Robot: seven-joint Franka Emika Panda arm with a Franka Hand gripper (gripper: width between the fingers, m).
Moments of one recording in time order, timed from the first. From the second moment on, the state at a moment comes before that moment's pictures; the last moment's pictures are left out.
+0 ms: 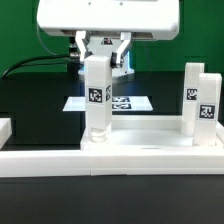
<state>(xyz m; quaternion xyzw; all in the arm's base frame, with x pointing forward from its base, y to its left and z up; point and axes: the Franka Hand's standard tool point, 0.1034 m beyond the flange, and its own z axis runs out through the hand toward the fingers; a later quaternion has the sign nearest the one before) 0.623 -0.053 0.143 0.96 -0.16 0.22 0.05</state>
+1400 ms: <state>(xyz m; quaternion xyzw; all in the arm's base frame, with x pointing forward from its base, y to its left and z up) 0.618 -0.051 0.130 0.96 -0.16 0.23 0.06</state>
